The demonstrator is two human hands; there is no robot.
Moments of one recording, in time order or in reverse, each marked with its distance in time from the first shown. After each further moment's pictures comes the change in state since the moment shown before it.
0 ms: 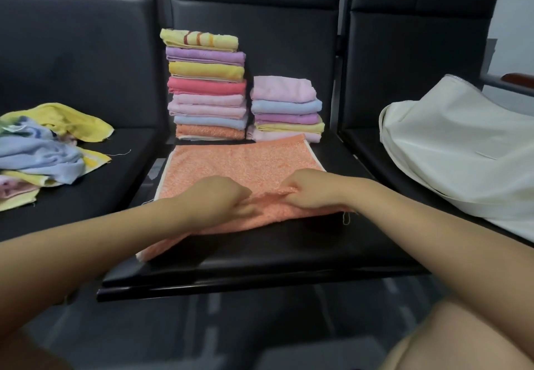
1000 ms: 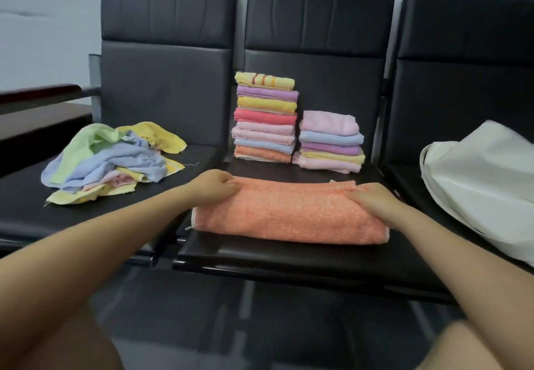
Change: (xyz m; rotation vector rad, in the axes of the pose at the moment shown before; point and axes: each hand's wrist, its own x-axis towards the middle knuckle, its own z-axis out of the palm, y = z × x) left_hand -0.062 -0.063 -0.032 -0.455 0.130 -0.628; right_hand -0.023 0.017 -0.009 0.631 0.416 0.427
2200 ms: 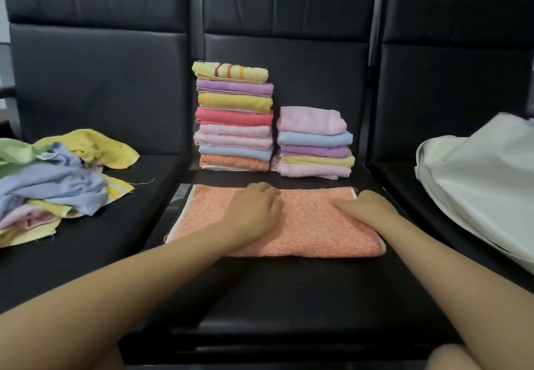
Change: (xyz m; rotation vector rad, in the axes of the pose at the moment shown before) left_hand 0.082 0.067 0.093 0.167 0.131 0.418; right_hand 0.091 0.021 0.013 -0.465 0.130 0.265
